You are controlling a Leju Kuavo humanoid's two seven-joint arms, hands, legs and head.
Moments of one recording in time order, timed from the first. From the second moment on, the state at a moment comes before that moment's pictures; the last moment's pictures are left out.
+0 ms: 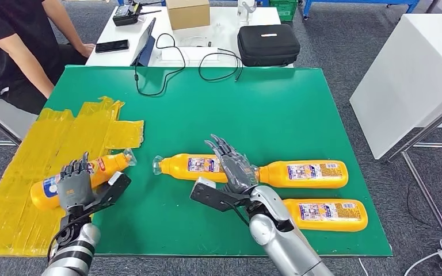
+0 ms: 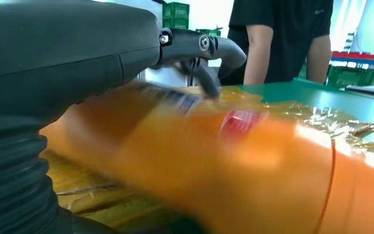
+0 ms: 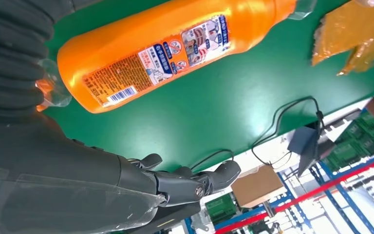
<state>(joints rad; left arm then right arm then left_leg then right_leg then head) -0.33 -0.08 0.34 -0.75 -1.39 0.69 -0.22 -0.33 0.10 0.55 -1.20 0.79 -0.08 -0.07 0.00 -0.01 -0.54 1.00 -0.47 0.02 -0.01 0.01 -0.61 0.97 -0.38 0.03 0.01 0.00</state>
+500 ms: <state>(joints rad) -0.37 -0.06 0.31 -0.66 -1.37 0.69 -0.22 -0.39 0.11 0.56 -1.11 0.80 -0.08 -0.06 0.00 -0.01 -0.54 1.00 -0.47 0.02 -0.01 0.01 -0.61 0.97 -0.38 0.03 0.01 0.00</state>
